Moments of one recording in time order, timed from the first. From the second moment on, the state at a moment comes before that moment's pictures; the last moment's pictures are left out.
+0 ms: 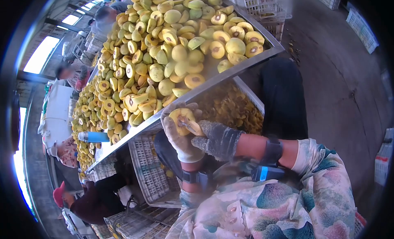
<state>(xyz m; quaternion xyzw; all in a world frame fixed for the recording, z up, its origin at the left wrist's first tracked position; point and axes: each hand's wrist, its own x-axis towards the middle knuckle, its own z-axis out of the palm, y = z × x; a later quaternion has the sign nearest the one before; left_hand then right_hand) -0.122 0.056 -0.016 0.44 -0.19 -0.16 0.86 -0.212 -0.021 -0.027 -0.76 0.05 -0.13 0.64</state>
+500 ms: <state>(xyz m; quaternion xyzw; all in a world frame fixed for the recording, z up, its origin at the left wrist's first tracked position) -0.091 0.093 -0.013 0.51 -0.20 -0.32 0.77 -0.199 -0.020 -0.039 -0.76 0.01 -0.07 0.65</state>
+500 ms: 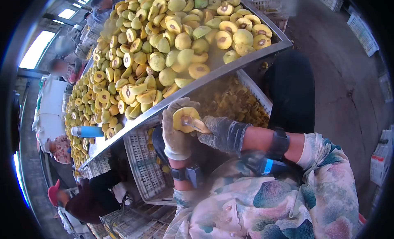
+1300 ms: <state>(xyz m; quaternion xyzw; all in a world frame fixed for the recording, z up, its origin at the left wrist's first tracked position) -0.096 0.070 -0.053 0.56 -0.08 -0.28 0.78 -0.210 -0.052 -0.064 -0.07 0.21 0.32 0.92</state>
